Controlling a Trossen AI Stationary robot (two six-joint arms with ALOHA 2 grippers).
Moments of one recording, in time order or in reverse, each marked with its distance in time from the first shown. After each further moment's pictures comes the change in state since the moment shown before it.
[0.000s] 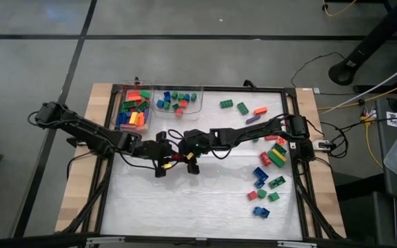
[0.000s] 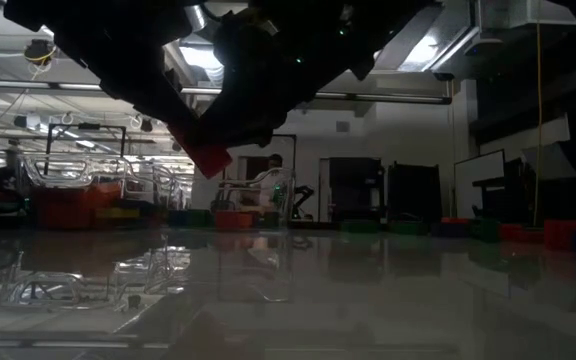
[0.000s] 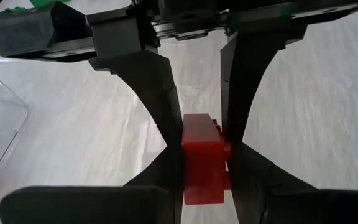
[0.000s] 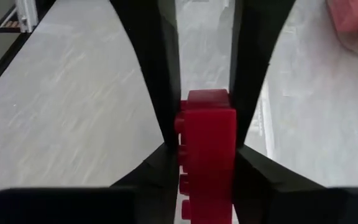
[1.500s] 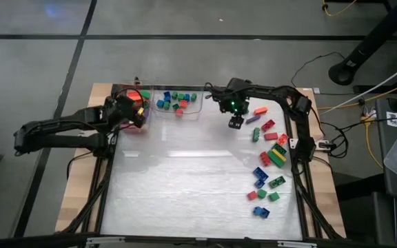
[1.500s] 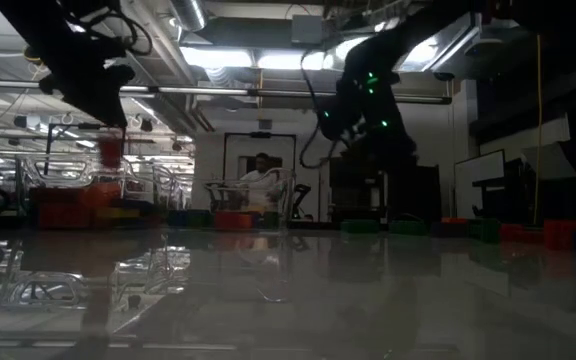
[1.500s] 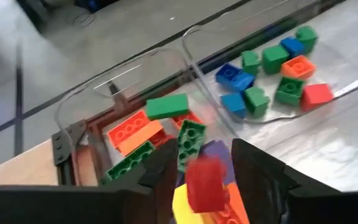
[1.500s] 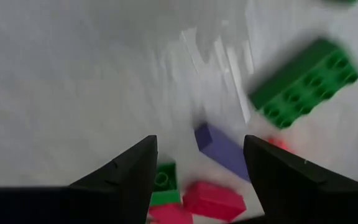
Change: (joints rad) left arm 0.539 -0.537 -0.009 -0.681 -0.448 -0.262; right arm -0.529 -0.002 0.145 -1.327 0.269 -0.153
